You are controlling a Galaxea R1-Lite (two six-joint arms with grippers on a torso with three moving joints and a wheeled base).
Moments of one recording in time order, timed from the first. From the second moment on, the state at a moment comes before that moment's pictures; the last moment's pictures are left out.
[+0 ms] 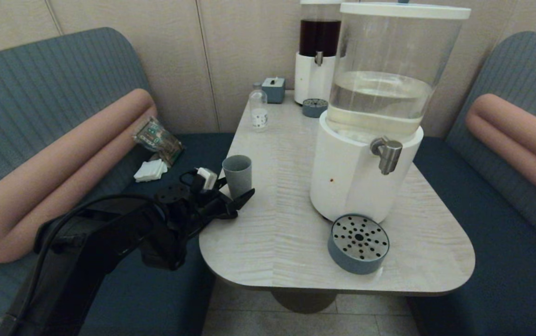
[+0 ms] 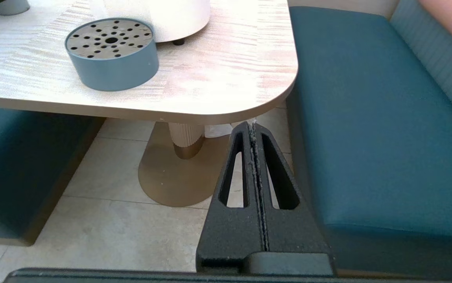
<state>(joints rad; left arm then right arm) -0.19 2.61 -1.28 -1.52 -0.53 0.01 0.00 0.00 0.00 0.00 0.00 0.01</state>
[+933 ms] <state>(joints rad) -0.18 1.88 -0.44 -1.52 -0.44 0.01 0.00 0.00 0.00 0.00 0.00 0.01</state>
